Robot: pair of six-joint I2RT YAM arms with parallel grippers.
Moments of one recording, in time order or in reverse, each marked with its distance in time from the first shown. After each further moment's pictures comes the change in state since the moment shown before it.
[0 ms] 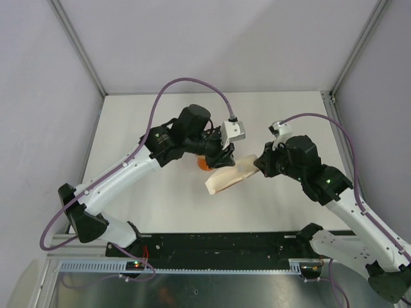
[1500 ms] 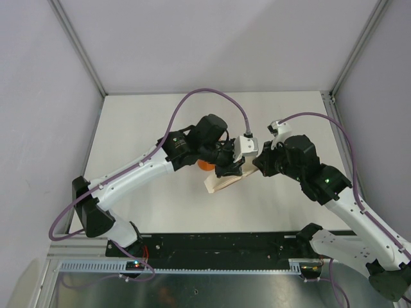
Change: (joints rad) left arm -0.092 0.077 -0.011 0.000 0.005 0.081; right arm 0.020 0.011 0.007 0.013 0.026 0.010
